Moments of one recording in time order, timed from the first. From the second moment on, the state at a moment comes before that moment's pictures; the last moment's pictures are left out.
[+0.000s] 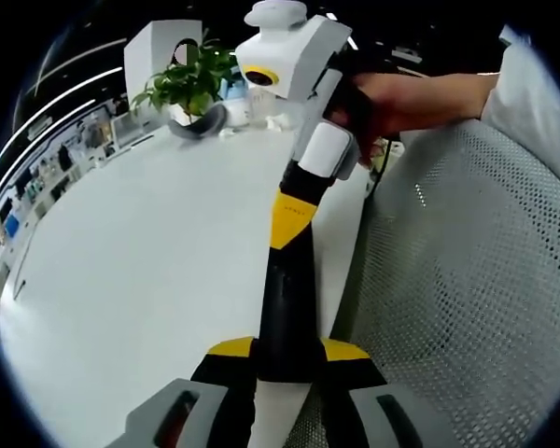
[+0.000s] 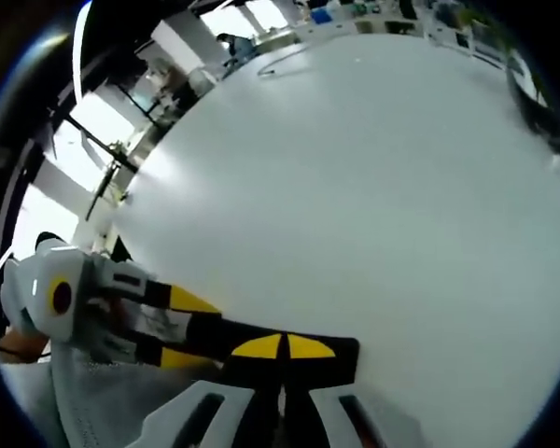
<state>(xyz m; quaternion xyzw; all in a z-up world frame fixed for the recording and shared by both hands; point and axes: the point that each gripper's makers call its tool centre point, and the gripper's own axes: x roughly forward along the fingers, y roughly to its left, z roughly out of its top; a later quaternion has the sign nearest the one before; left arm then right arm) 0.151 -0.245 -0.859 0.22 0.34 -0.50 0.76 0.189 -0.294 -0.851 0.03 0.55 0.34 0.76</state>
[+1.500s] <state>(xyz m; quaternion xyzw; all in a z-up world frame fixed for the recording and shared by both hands) 0.151 -0.245 -0.860 0.22 0.34 -0.50 0.76 0.178 -0.294 -0.850 0.02 0.58 0.35 0.74</state>
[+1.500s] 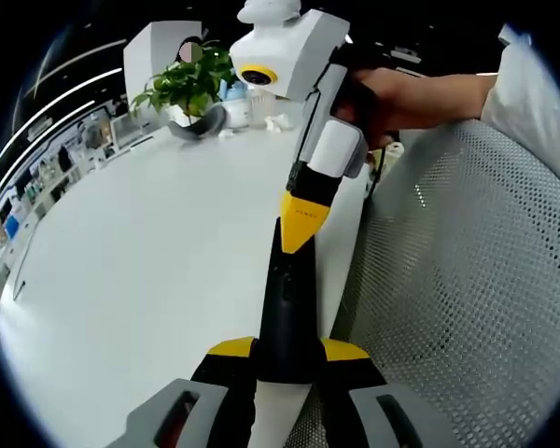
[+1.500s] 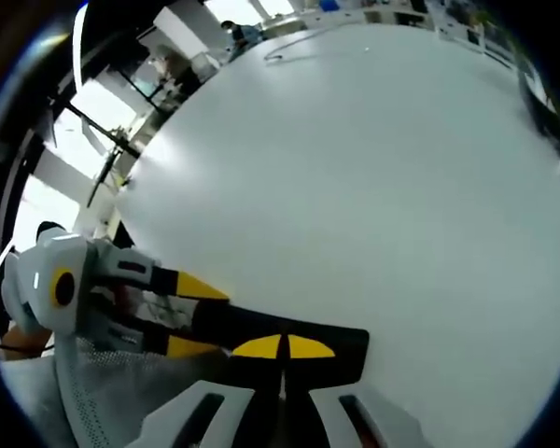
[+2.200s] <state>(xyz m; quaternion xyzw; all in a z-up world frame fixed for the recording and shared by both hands) 0.151 -0.245 -0.860 0.22 0.34 -0.50 0.77 0.174 -0.295 -0.852 0.00 0.58 0.36 0.73</state>
